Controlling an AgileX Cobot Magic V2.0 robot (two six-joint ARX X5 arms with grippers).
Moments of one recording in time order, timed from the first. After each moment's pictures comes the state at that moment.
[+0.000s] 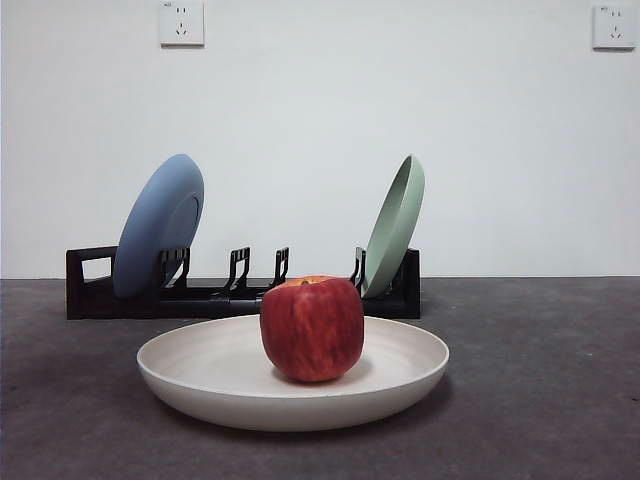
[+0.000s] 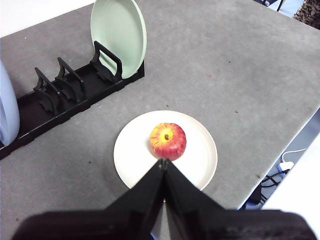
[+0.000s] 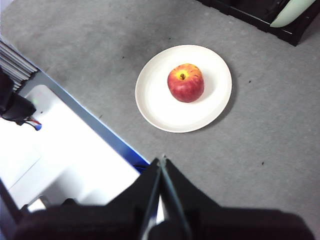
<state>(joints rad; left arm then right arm) -0.92 0.69 1.12 -0.96 -0.18 -0.14 0.80 0.90 1.45 -1.35 -0.10 0.17</state>
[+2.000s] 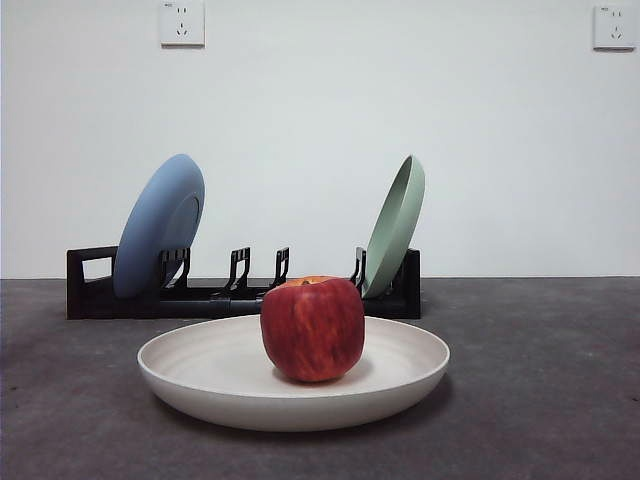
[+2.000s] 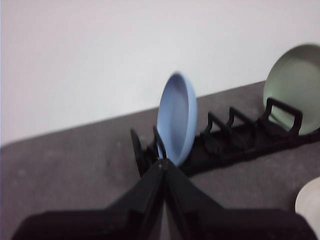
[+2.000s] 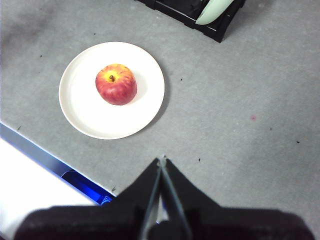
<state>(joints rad) -0.01 0.17 0.27 -0.15 0.15 0.14 0.80 0.98 1.45 -1.35 0.15 0.17</state>
